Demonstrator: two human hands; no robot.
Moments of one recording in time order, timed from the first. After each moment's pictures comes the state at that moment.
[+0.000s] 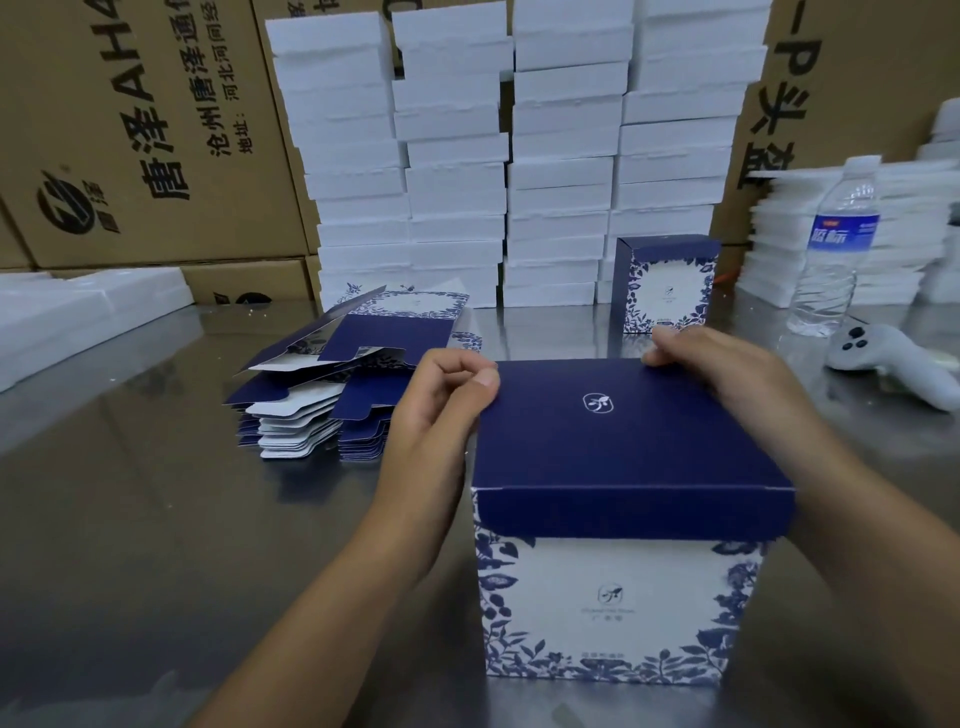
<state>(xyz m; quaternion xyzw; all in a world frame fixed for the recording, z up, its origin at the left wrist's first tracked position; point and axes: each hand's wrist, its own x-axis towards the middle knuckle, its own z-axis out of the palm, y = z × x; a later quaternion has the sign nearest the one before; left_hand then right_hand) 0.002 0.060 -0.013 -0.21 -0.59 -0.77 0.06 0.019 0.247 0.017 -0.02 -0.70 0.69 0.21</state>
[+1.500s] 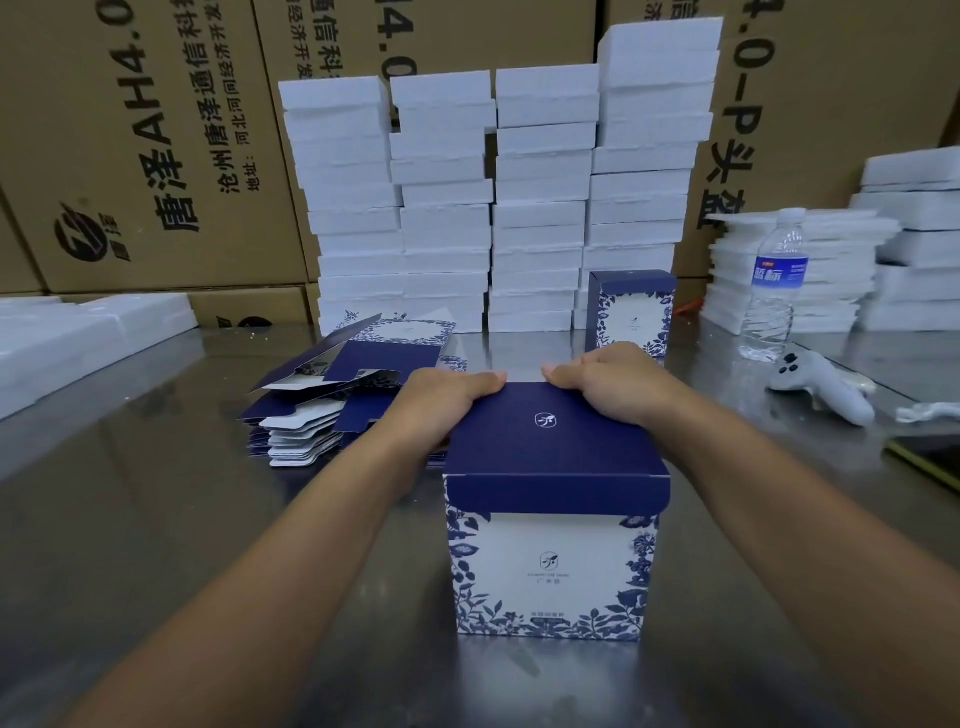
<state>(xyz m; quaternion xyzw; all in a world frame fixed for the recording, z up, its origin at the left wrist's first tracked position) -0.012 0.065 0.033 -0.05 -0.75 -0.65 -0.09 0.018 0.228 0.052 -0.09 -0.83 0.55 0.06</state>
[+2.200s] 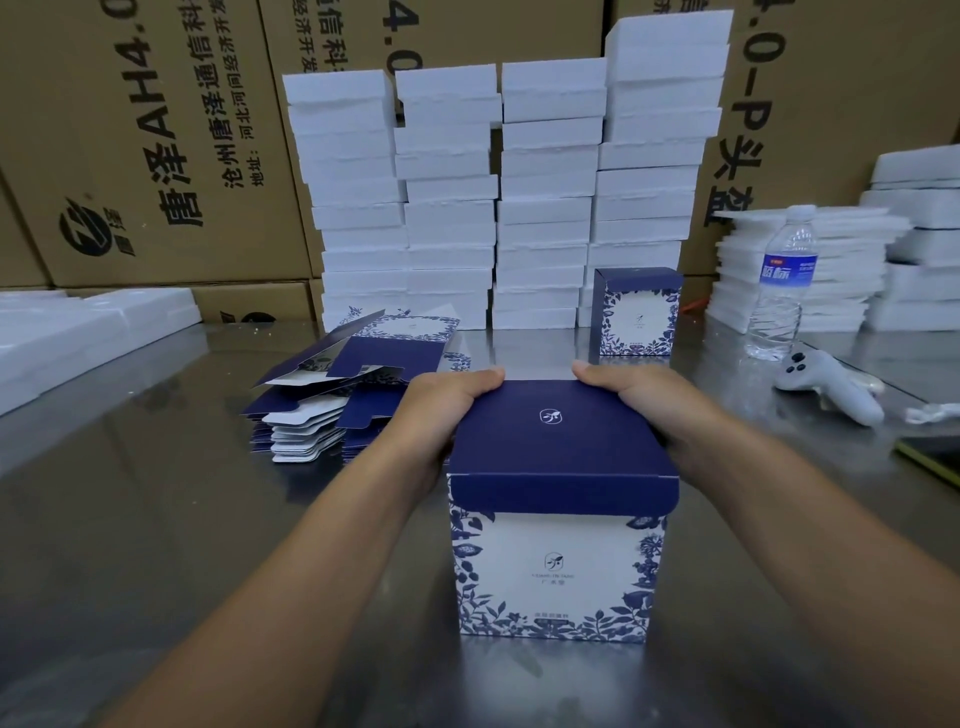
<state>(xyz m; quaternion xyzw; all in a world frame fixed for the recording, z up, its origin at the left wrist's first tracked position) -0.009 0.069 0.028 -0.01 -0.68 -0.72 -0.09 0.023 0.240 0.037 -0.12 -0.69 0.71 0.01</state>
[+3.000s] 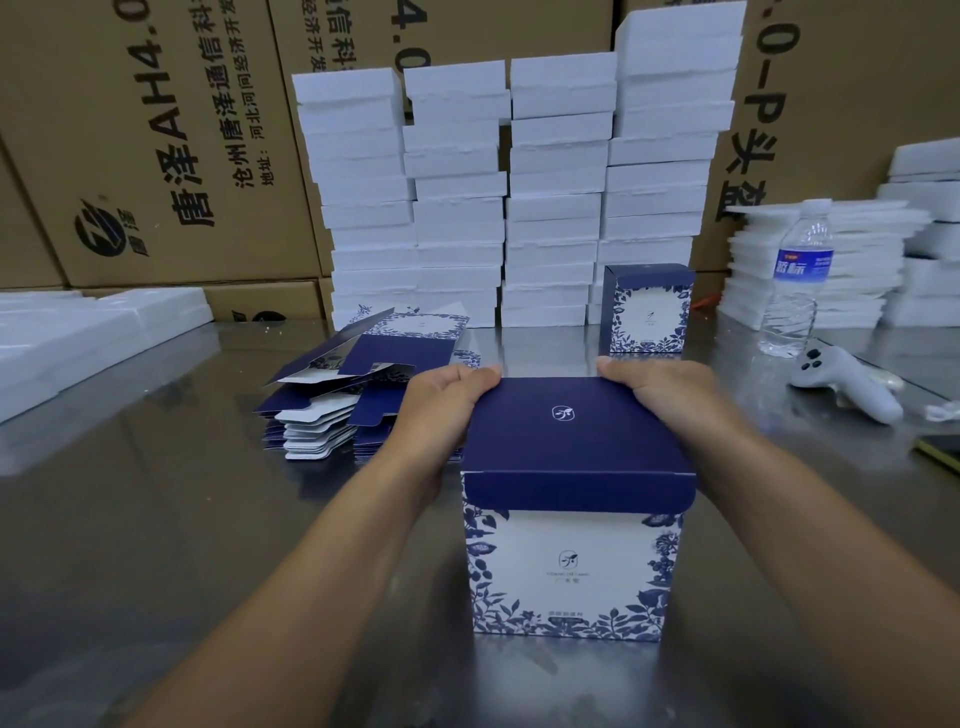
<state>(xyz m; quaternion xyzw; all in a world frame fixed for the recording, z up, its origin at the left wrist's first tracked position) -0.010 0.062 0.015 -0.08 -0.70 -0.71 -0.02 0.024 0.236 0.029 -0.16 -0.69 0.69 0.14</state>
